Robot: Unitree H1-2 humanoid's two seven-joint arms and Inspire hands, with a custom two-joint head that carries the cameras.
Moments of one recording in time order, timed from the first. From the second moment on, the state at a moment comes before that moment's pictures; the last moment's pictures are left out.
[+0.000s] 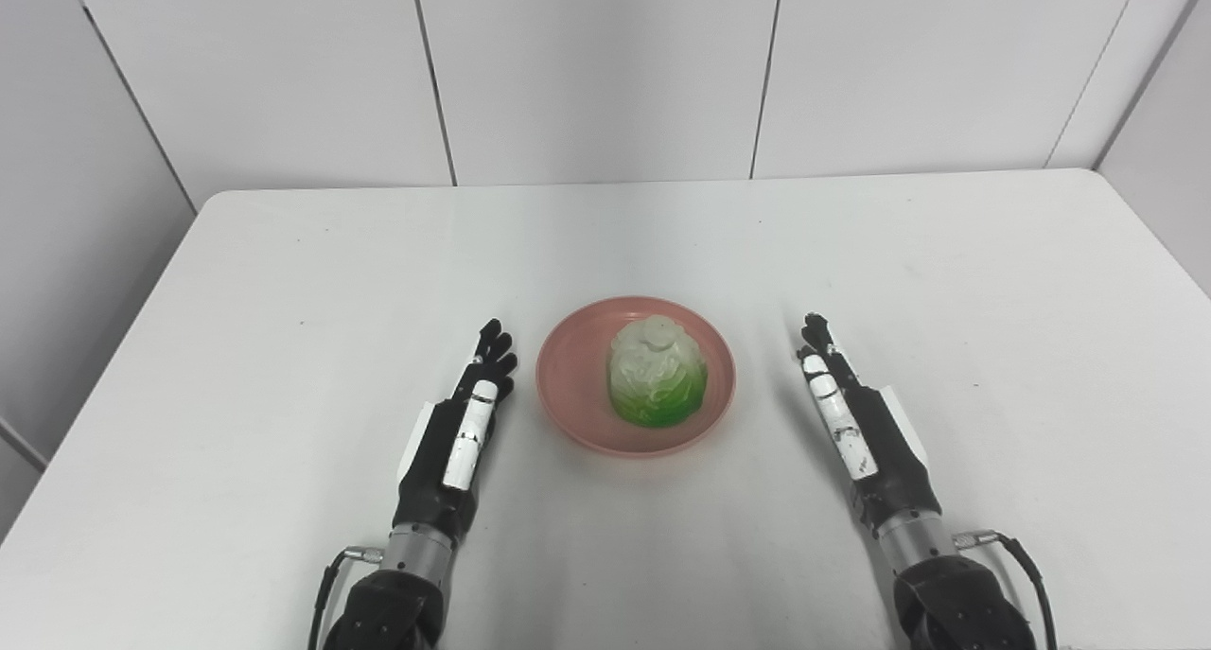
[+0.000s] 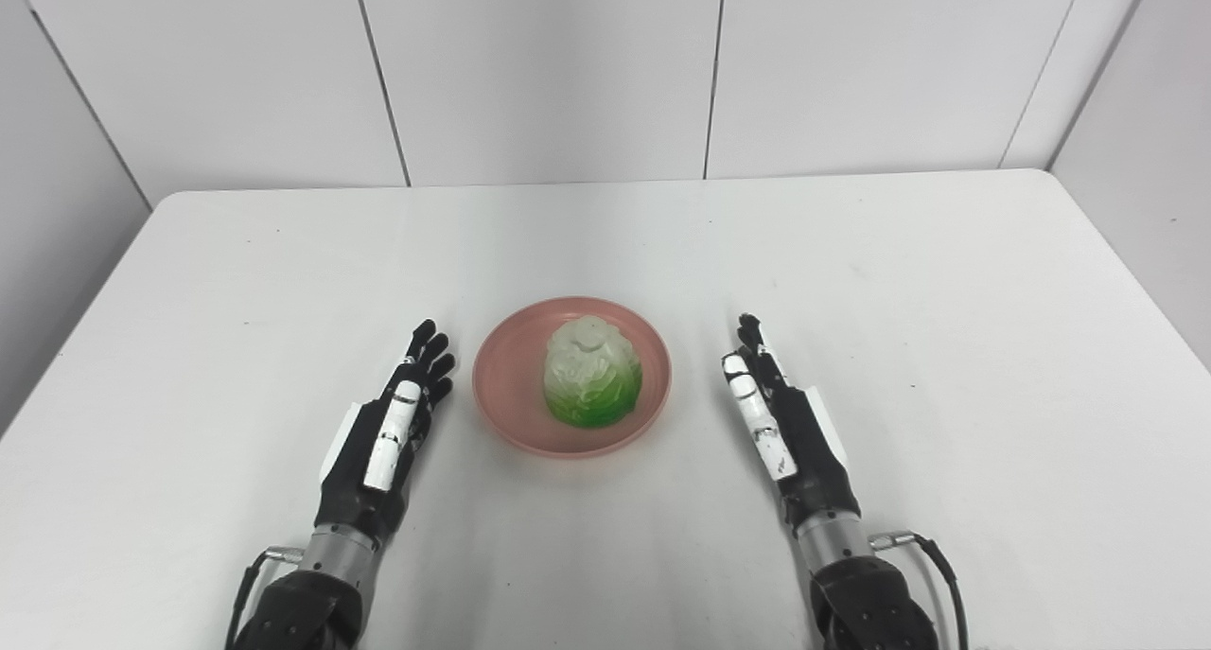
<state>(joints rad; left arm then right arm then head) -0.01 0.01 -0.06 -0.06 -0.02 0.04 -0.10 -0.05 -0.07 0.07 -0.11 -0.05 0.13 0.08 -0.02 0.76</state>
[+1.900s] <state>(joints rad) -0.08 0.01 -0.07 0.06 0.00 -0.04 -0.08 -0.05 -0.10 0.07 -0.05 -0.02 0.07 0.10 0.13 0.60</state>
